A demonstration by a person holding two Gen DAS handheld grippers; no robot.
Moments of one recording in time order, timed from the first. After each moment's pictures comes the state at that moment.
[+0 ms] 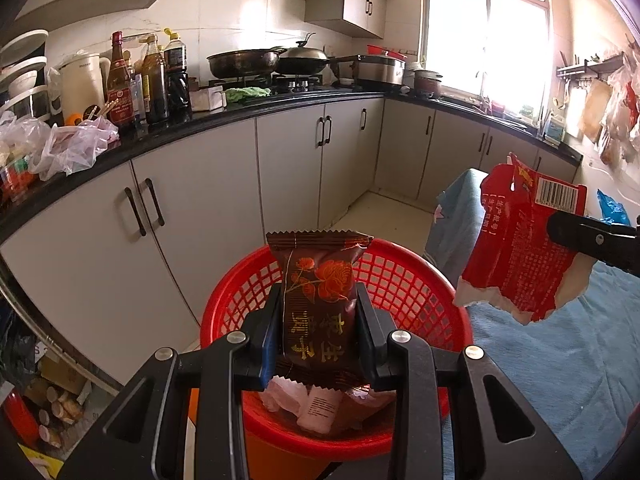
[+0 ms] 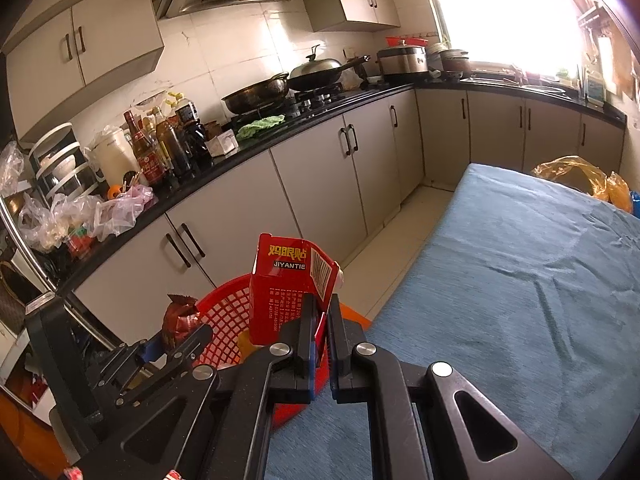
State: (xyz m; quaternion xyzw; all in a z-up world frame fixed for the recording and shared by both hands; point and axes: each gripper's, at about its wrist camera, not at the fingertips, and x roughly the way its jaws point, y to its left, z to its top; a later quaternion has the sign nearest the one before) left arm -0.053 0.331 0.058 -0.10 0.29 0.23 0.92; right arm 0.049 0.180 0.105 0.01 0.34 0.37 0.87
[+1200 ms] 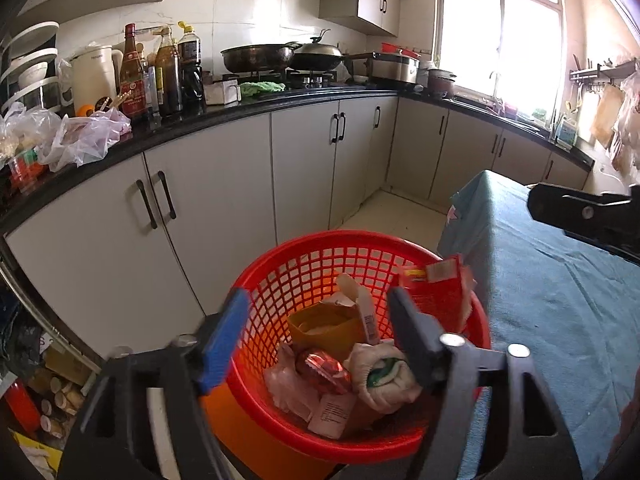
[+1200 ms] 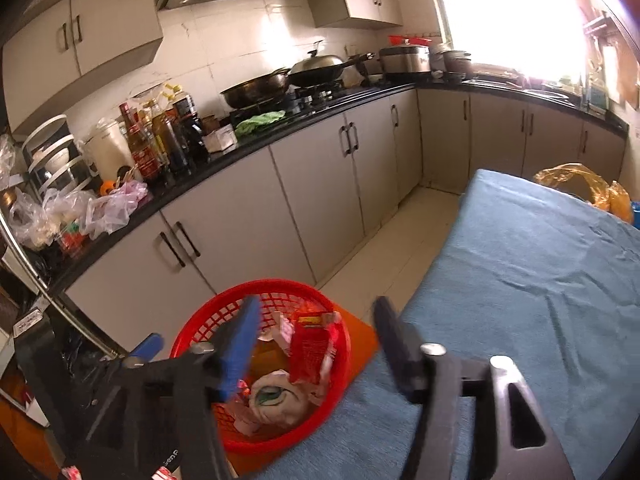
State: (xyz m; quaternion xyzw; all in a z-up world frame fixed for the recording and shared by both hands) left arm -0.057 0.336 0.059 -0.11 0.30 0.25 0.92; right arm 0.052 0.195 0.110 -0.01 0.33 0.35 0.88
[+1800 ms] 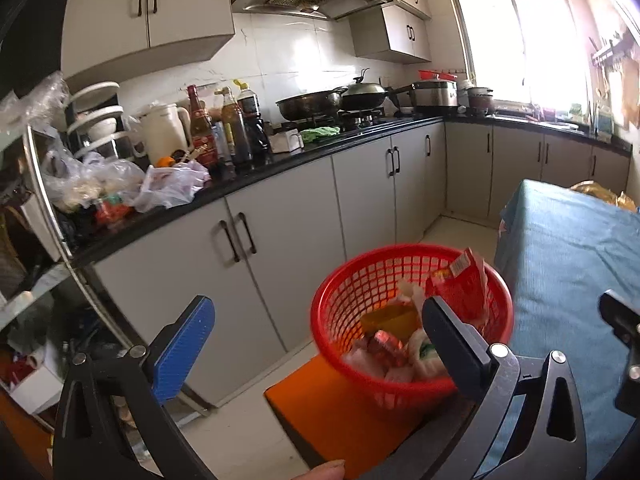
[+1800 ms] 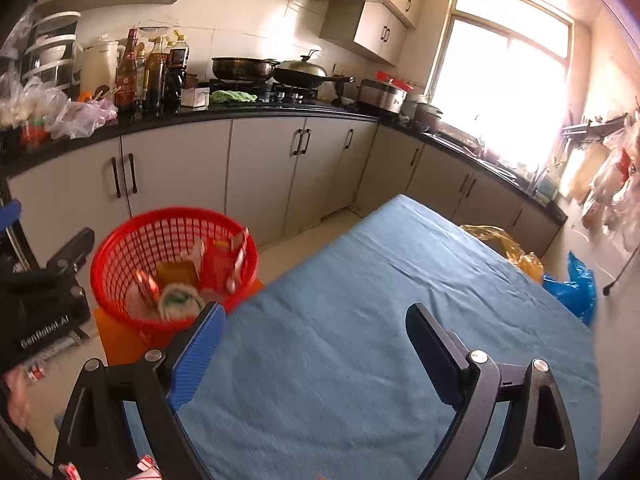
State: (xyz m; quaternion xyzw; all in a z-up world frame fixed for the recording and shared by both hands) left arm -0.124 0.287 0.085 -0.01 0.25 0.36 0.90; right arm -0.034 0.129 0.092 -0.20 0.26 0.26 0.91
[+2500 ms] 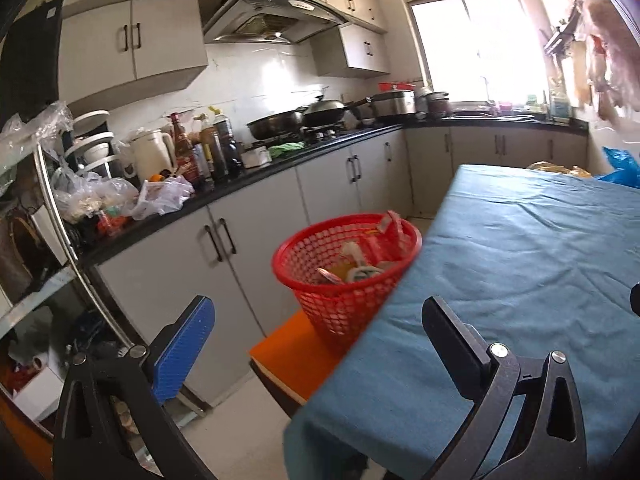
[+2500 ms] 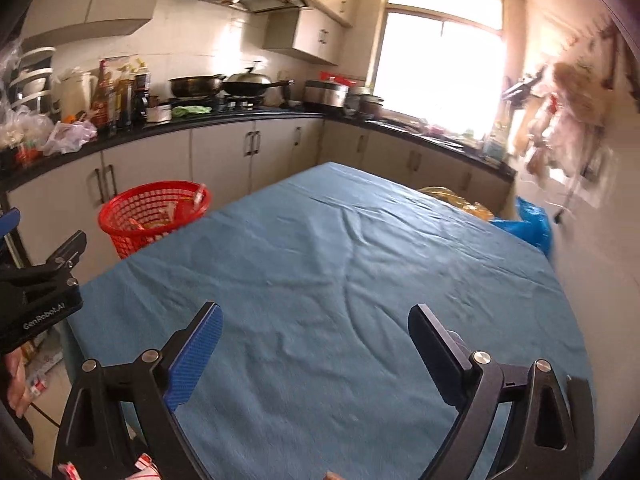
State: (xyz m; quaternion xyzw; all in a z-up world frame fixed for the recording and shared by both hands) left arm -0.199 0.178 0.072 0.03 0.23 0.31 0.92; right arm -0.139 -0.023 0.077 -0.13 0.25 0.18 0.94
